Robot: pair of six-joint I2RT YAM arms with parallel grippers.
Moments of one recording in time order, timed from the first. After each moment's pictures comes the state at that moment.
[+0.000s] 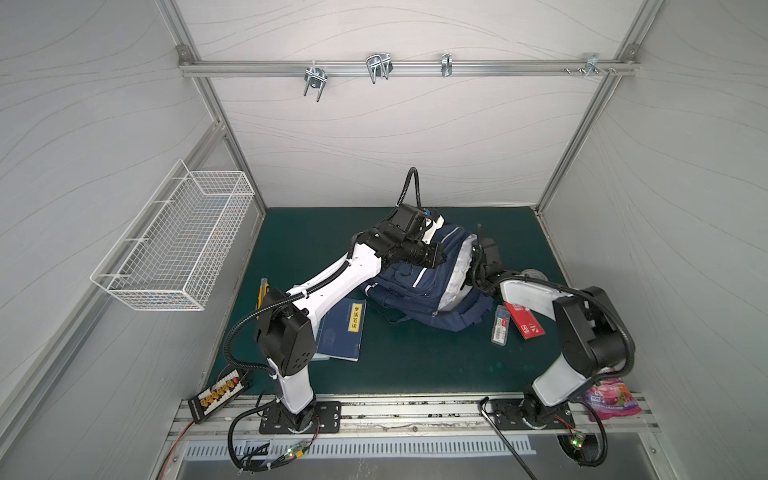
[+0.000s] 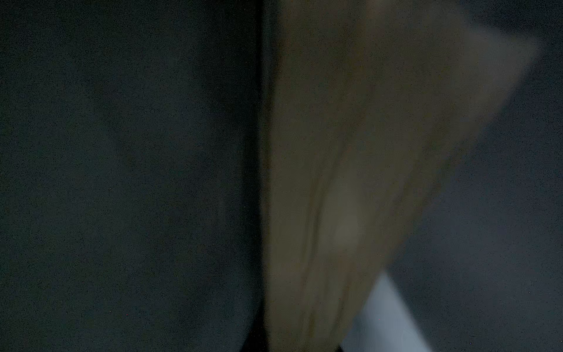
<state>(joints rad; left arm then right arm) -0.69 1.76 1.63 -0.59 0.44 -0.41 0.43 1.68 0.91 0.19 -0.55 1.12</state>
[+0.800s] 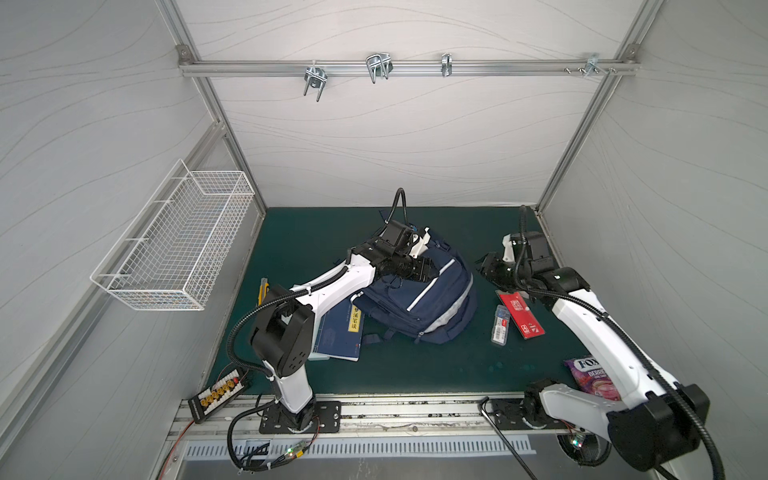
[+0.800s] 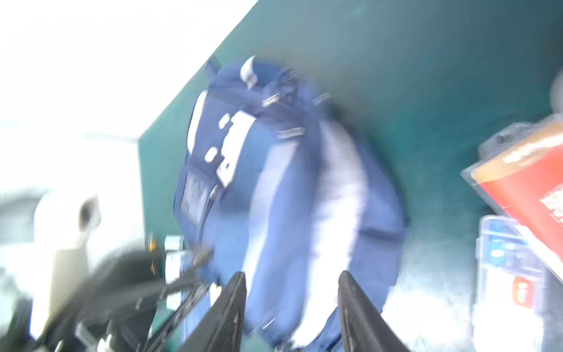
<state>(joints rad) -0.62 1.73 1.38 -0.47 0.44 -0.41 0.42 1.15 1.06 -0.70 -0.23 0.72</state>
